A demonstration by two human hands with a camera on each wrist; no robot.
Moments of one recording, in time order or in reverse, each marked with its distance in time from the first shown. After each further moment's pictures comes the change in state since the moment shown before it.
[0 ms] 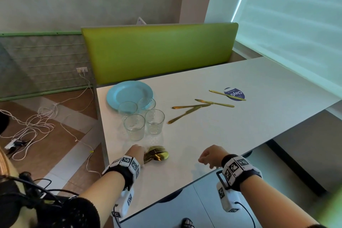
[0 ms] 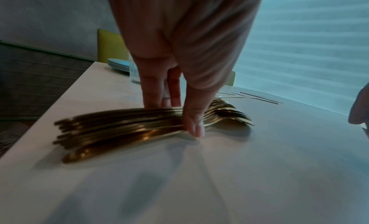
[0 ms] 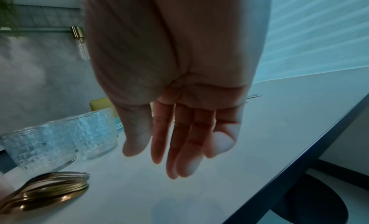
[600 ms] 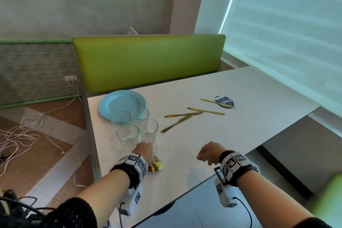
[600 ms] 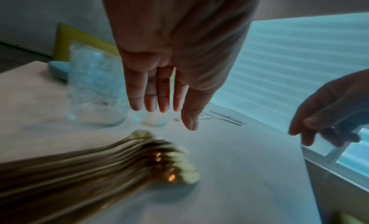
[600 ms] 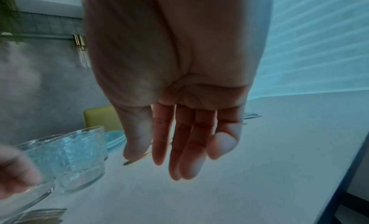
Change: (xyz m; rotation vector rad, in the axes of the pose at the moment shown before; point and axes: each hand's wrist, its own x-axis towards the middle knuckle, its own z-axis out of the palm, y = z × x) left_hand 0.003 0.043 -0.033 -0.118 0.120 0.066; right_hand -0.009 -0.012 -0.035 -0.029 0.070 0.007
